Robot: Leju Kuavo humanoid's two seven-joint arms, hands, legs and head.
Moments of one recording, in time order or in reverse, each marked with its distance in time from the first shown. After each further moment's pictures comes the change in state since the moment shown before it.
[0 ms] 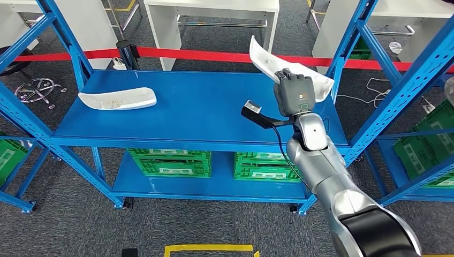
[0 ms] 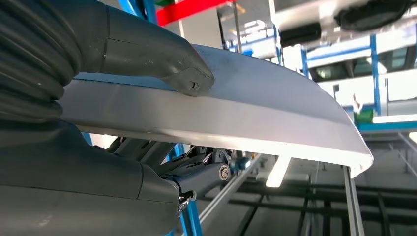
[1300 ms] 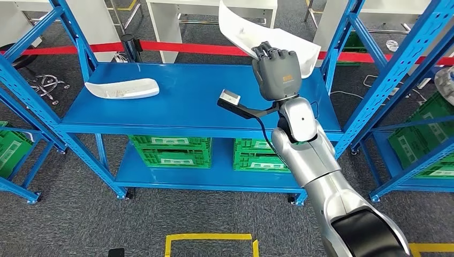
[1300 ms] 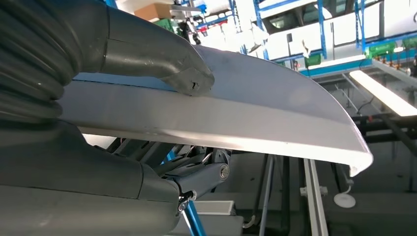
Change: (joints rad) left arm -0.013 0.046 0.041 -0.001 0.022 0.008 0.024; right arm 0.003 0.051 0.050 -0.272 0.053 0.066 -0.015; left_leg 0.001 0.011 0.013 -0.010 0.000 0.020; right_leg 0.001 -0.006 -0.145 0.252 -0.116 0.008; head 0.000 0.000
